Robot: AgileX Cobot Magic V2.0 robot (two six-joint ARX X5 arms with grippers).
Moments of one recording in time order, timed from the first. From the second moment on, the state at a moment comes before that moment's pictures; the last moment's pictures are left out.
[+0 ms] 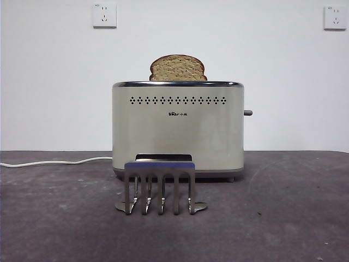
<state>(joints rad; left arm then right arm) 0.02 0.15 0.24 -0.02 0.10 0.26 0.09 0.90 1.24 -1.16 -0.60 -0.12</state>
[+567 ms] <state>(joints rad) 0.02 0.01 0.02 -0.04 0.10 0.19 0.09 0.90 1.24 -1.16 -0.60 -0.12</state>
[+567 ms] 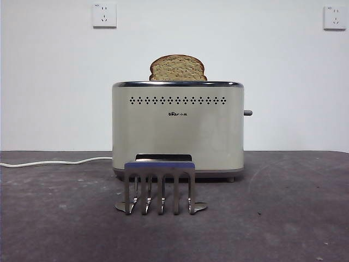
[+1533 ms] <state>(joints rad) 0.02 0.01 0.02 -0.18 0.11 0.18 0.09 0.90 1.24 -1.16 -0.60 -0.12</state>
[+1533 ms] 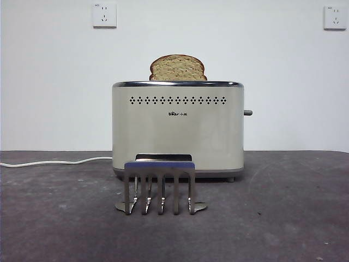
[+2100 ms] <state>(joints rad) 0.02 0.01 0.02 -0.18 0.11 0.18 0.05 0.52 1.09 -0.76 -0.33 -0.11</state>
